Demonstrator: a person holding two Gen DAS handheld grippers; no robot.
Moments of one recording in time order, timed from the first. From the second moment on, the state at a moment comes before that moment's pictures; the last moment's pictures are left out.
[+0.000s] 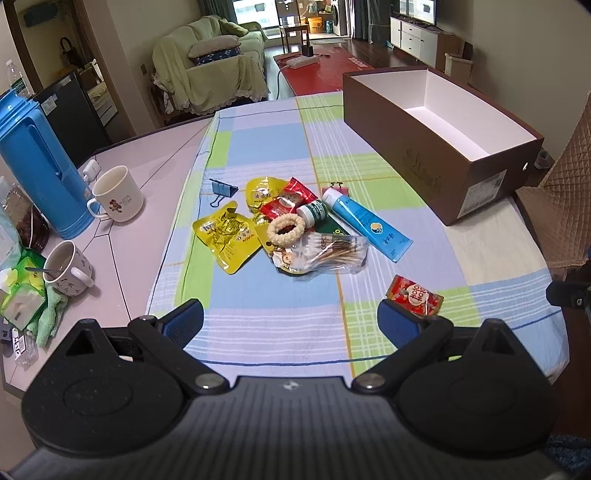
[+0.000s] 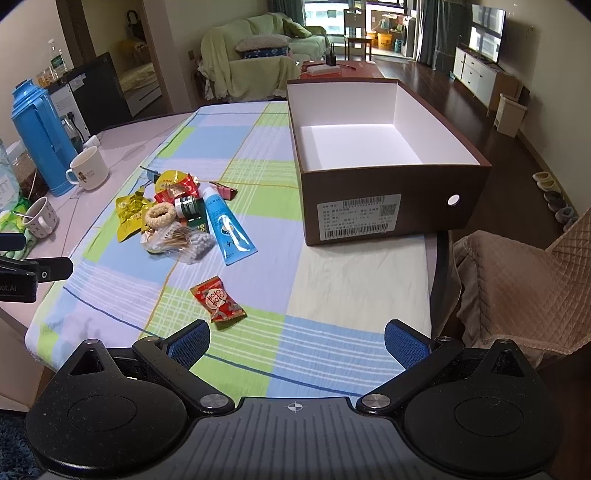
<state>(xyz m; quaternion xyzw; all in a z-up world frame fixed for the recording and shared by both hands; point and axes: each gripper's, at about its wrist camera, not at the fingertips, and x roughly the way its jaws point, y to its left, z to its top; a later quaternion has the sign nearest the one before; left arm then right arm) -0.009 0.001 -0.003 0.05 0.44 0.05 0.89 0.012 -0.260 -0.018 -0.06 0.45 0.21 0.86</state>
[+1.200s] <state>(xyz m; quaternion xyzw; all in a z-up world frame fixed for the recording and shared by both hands) -0.017 0.003 -0.010 0.06 0.45 0.04 0.89 -0.001 -0.257 -0.014 -0.05 0.44 0.21 0.87</state>
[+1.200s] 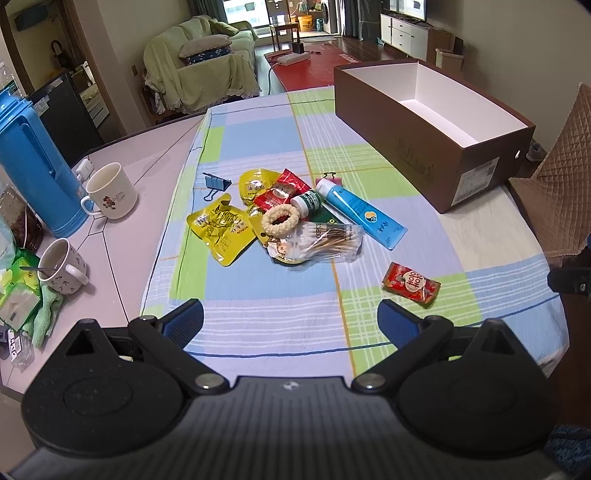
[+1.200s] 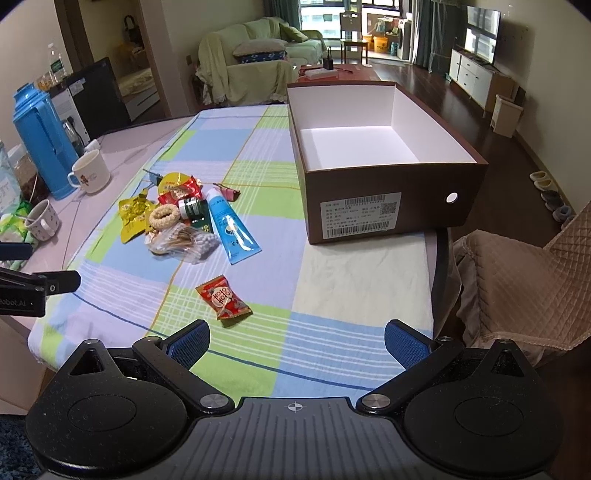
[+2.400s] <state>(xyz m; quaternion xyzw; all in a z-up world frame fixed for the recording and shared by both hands) 0.028 0.082 -0.040 0.05 0.49 0.00 0.87 0.033 -0.208 -0.049 -0.02 0.43 0.29 0.85</state>
